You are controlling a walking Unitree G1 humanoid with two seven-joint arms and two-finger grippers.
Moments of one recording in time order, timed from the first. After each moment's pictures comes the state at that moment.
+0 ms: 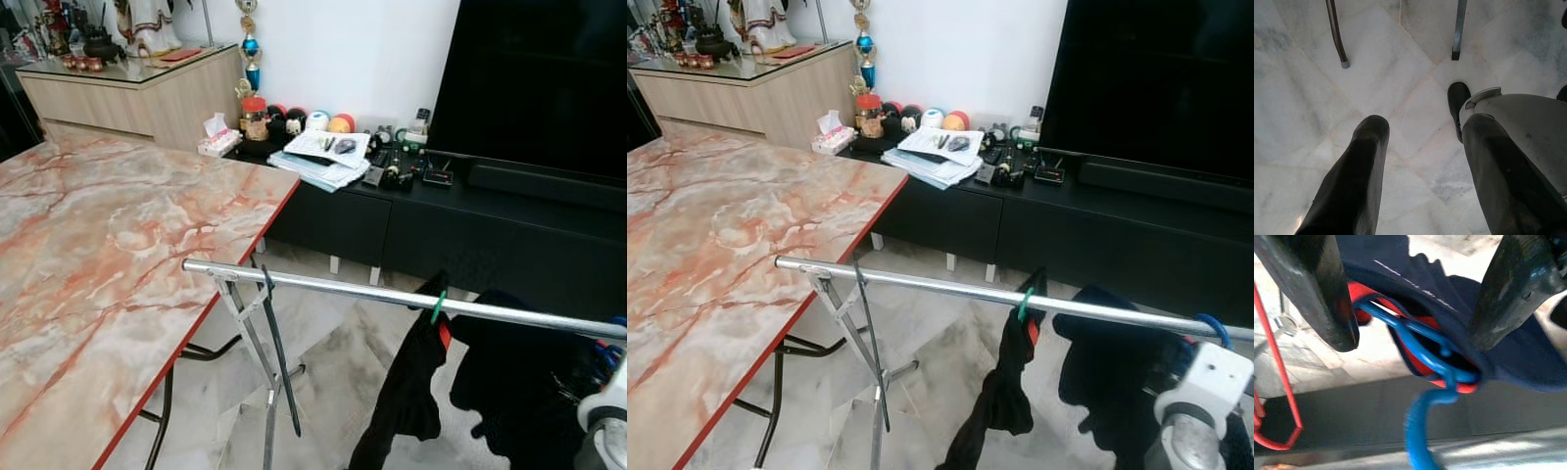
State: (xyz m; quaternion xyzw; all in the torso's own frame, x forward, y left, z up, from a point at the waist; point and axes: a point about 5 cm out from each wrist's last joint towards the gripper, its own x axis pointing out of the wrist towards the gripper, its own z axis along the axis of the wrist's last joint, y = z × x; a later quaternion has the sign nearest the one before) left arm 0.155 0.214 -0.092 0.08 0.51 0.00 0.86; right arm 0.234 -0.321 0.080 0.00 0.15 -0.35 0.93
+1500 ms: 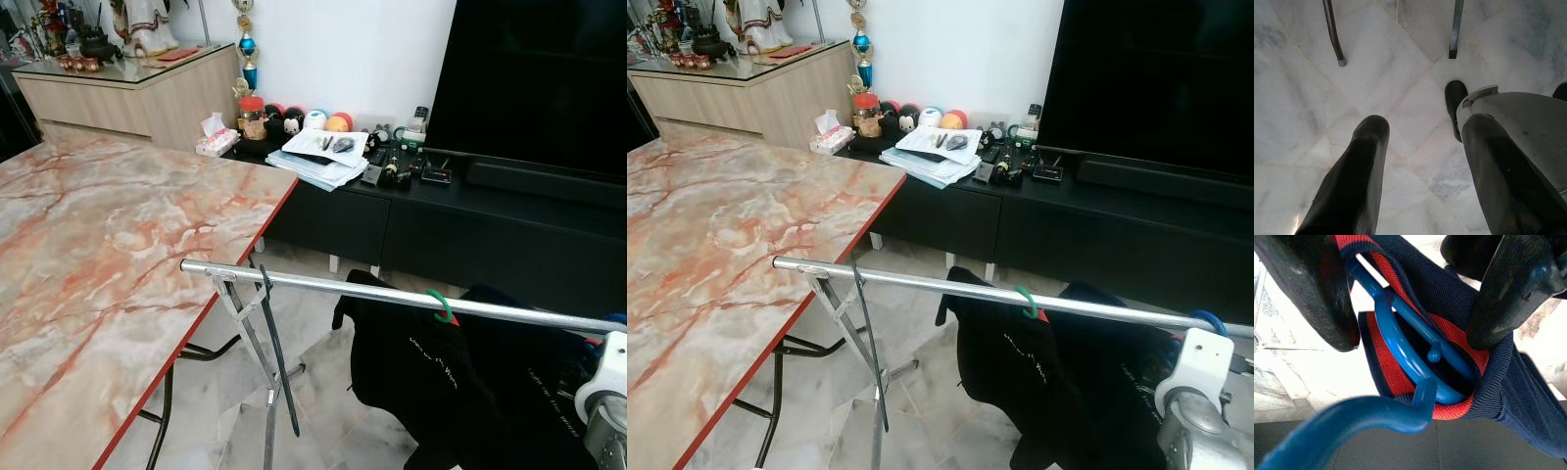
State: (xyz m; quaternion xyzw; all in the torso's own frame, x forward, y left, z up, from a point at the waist) left arm 0.156 0.214 -0.092 0.07 0.51 -0.01 0.86; right arm 0.264 -0.331 0.077 0.02 0.25 -0.27 0.93
